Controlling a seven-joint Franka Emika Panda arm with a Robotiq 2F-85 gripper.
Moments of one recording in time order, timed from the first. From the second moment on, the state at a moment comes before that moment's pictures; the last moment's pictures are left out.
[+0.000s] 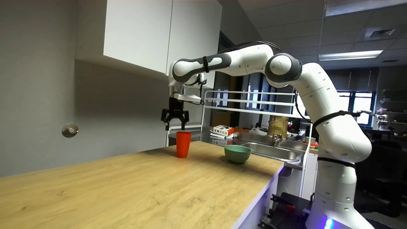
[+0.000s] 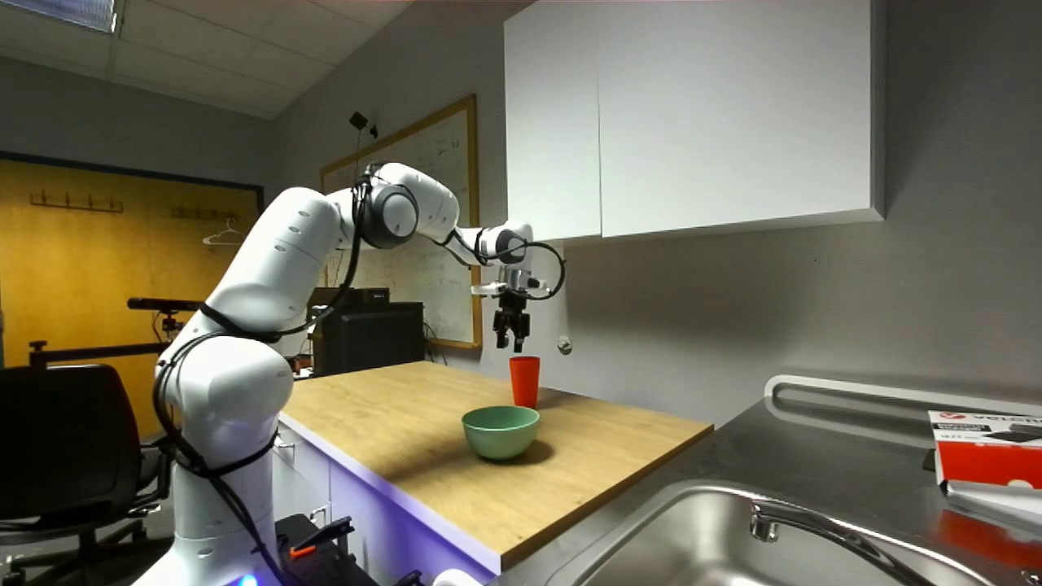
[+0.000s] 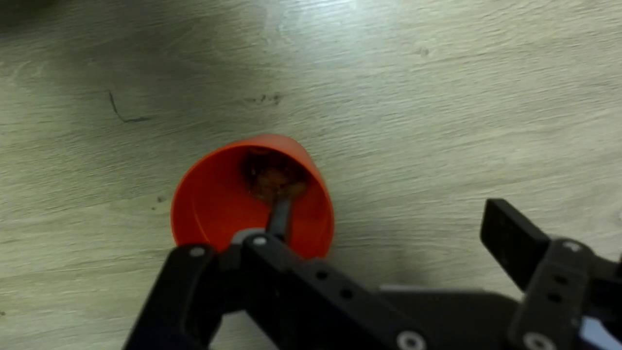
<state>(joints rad) 0.12 0.49 0.05 -1.34 0.02 1.74 0.40</state>
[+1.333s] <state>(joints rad) 0.11 0.58 0.03 -1.28 0.05 1.70 0.40</state>
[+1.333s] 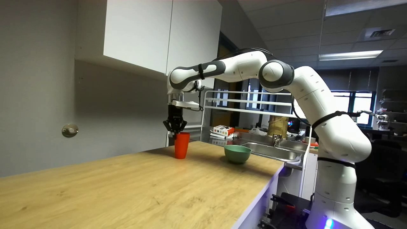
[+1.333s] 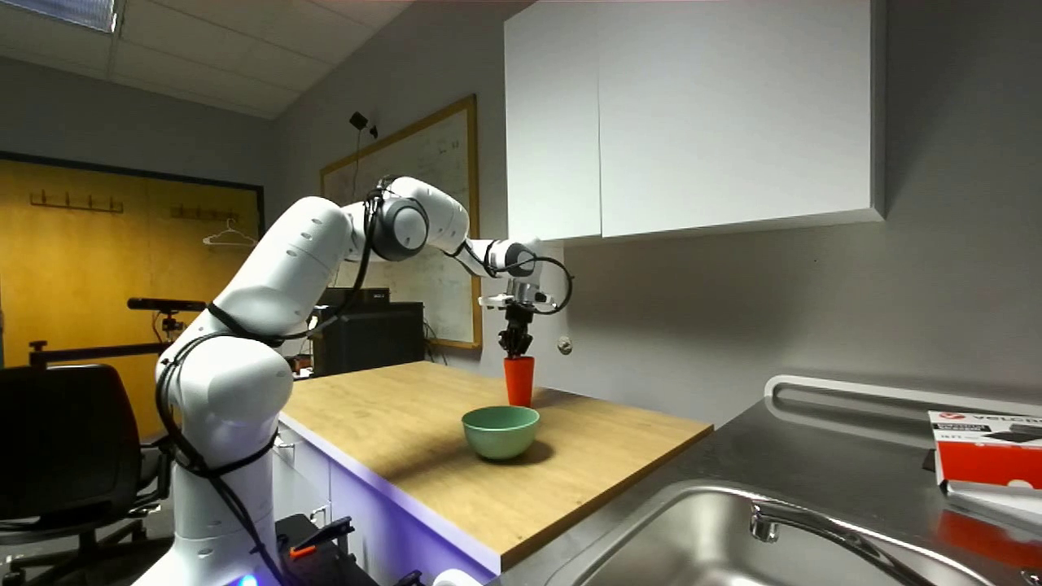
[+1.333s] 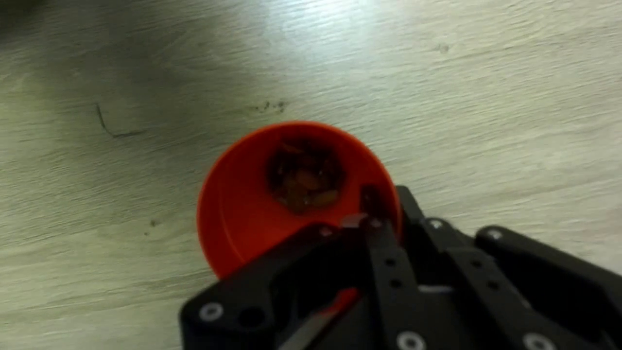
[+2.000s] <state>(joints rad) 0.10 0.49 0.02 -1.29 0.09 1.79 0.40</state>
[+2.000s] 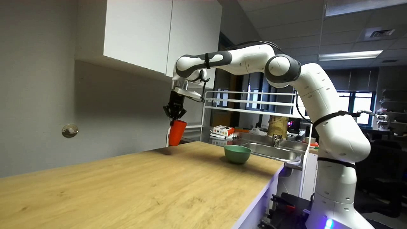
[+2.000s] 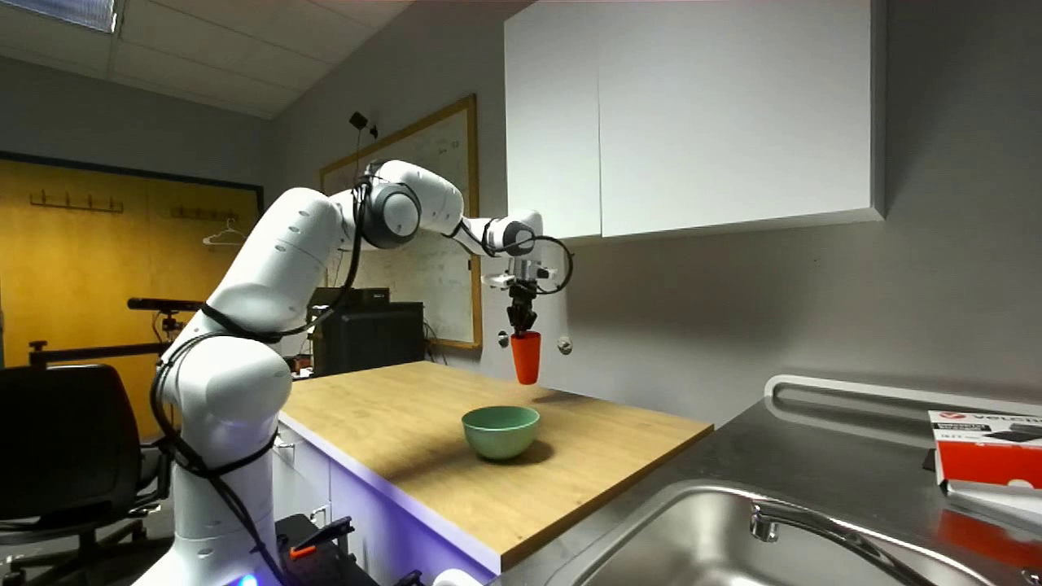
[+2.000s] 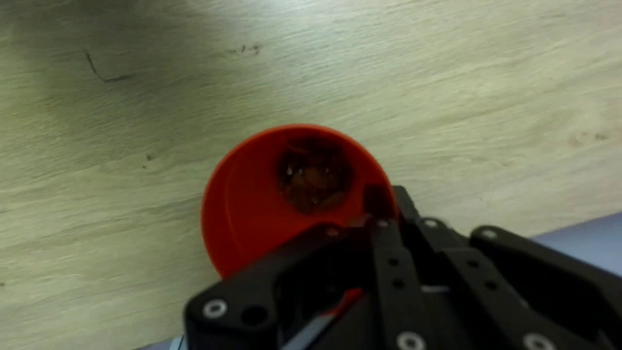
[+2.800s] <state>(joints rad) -0.07 0.10 -0.01 -1.90 0.50 2.28 0.26</state>
